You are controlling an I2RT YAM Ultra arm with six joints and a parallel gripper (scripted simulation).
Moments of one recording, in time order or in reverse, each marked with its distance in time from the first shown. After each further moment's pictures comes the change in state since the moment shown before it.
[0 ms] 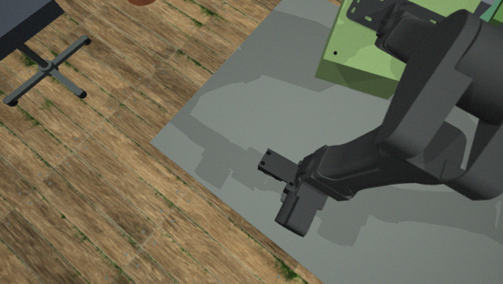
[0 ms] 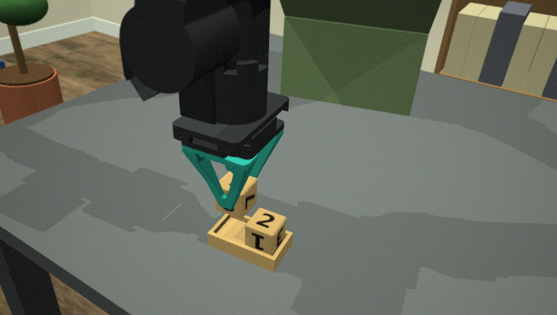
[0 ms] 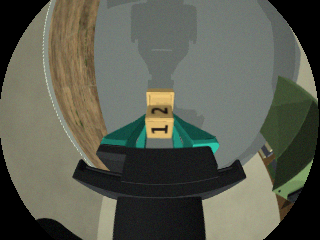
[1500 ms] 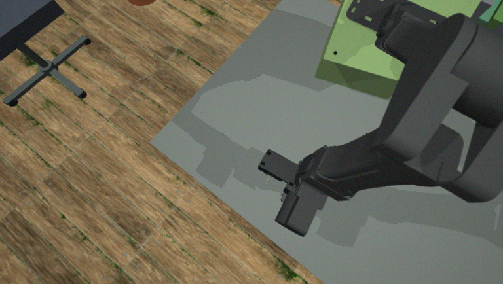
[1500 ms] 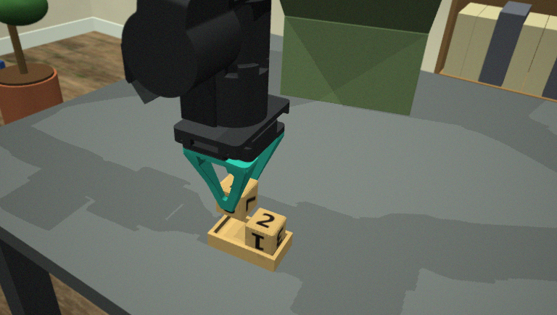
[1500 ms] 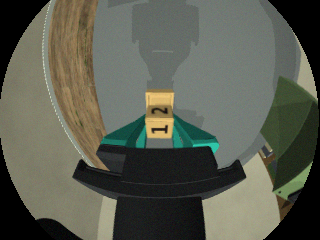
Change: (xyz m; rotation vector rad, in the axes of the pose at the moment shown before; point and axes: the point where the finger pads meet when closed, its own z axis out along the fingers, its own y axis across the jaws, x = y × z) arm 0.000 -0.001 0.003 0.001 0.001 0.000
